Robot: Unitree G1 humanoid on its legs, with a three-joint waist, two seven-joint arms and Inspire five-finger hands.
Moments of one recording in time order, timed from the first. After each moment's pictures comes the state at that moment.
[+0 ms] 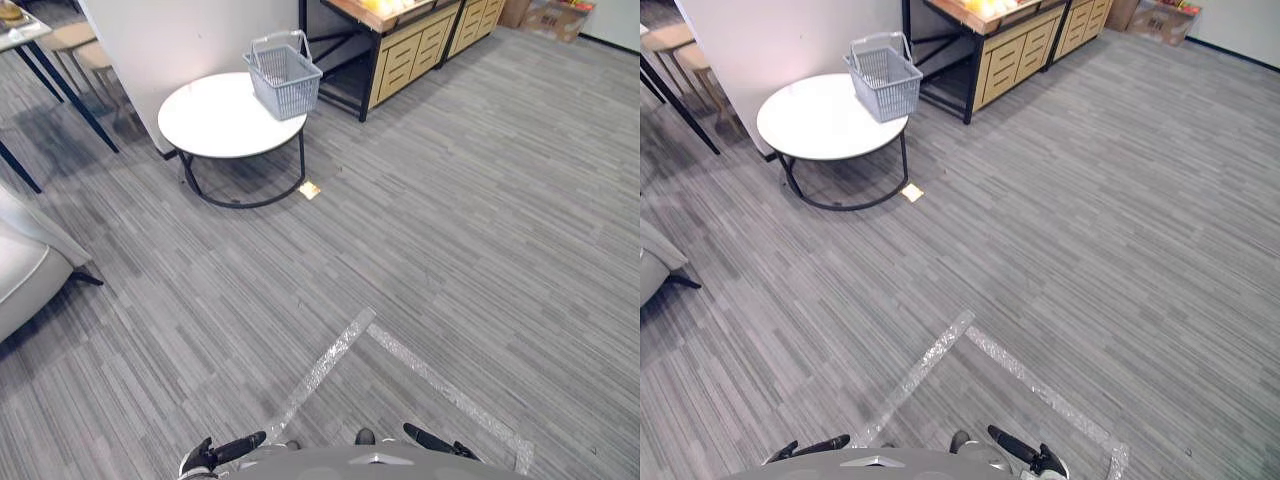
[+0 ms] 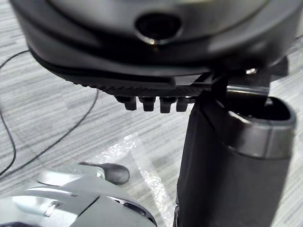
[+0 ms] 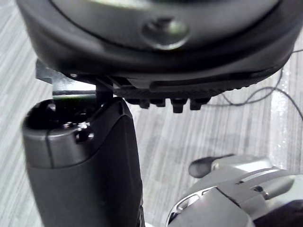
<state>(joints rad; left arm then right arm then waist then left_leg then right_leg) 0.11 0.12 0.14 1.19 -0.24 -0.04 0.10 0.08 -0.08 -0.31 1.20 0.18 -0.03 -0.04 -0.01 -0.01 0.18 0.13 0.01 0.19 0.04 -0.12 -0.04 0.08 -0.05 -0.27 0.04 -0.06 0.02</state>
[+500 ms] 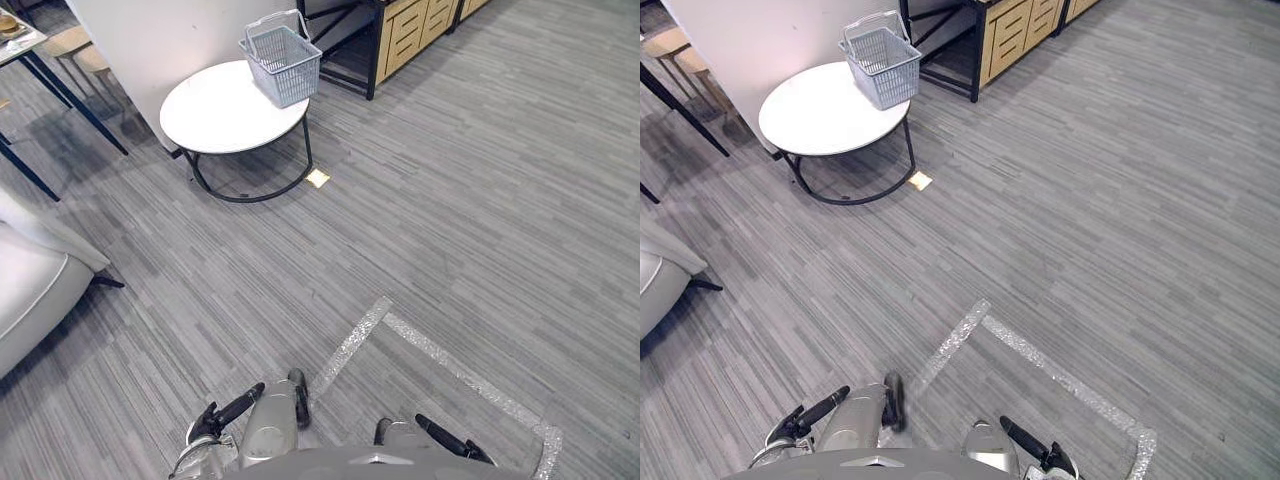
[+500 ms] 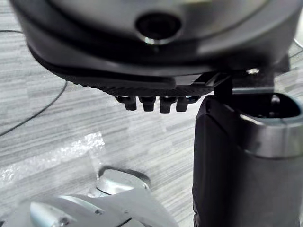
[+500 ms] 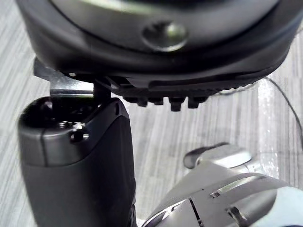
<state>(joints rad) 0.05 0.09 0.18 1.15 -0.35 -0.07 0.10 0.09 -0.10 -0.34 1.18 0.20 -0.03 -0.06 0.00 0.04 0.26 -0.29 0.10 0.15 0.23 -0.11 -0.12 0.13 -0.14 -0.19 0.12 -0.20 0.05</state>
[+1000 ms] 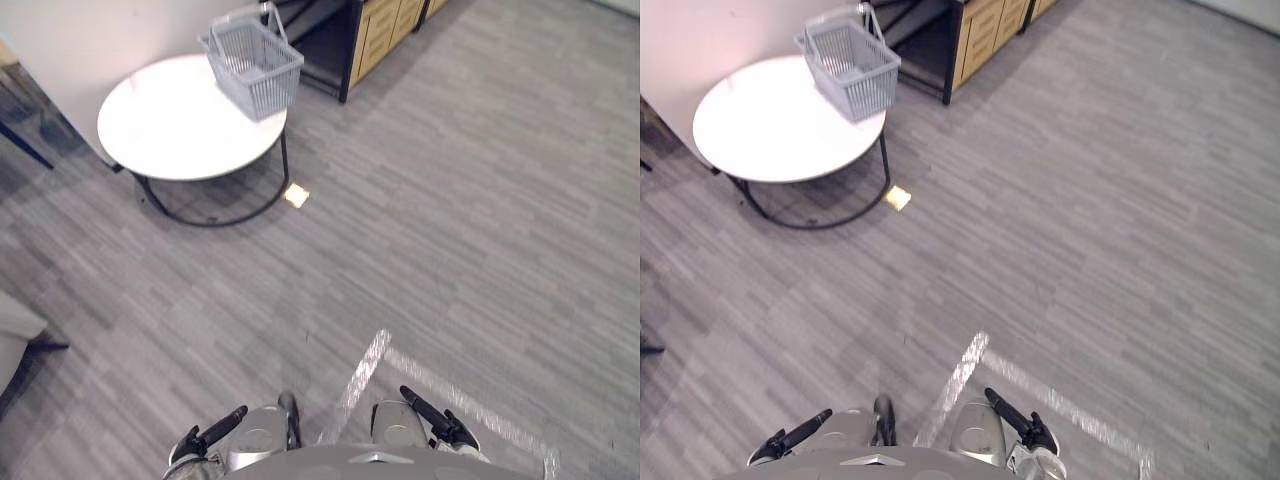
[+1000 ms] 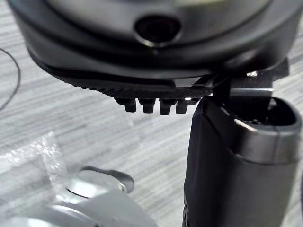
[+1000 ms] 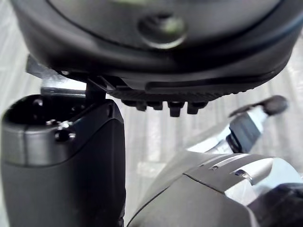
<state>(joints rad) 0.11 0.13 0.20 1.16 -0.34 -0.04 0.10 0.06 -0.05 -0.33 1.13 0.20 -0.07 -0.02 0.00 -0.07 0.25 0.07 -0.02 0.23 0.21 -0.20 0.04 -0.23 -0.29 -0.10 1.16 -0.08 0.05</state>
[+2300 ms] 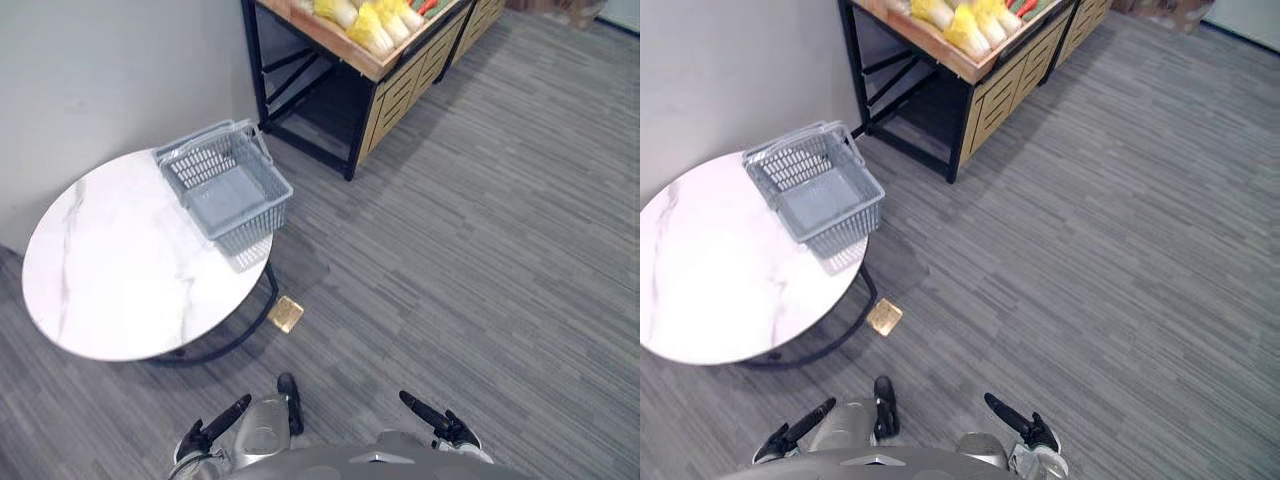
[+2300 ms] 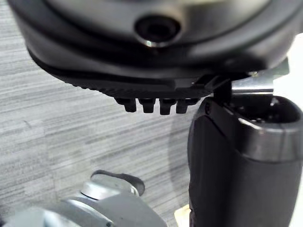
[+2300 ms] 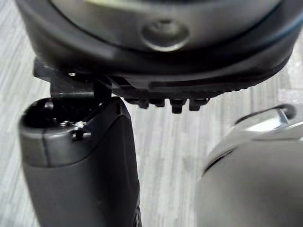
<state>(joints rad) 0.12 0.11 0.26 1.14 -0.30 -0.06 0.10 0.07 -0.05 -0.30 1.13 0.20 -0.06 -0.04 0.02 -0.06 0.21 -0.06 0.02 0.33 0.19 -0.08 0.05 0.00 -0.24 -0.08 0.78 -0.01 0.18</state>
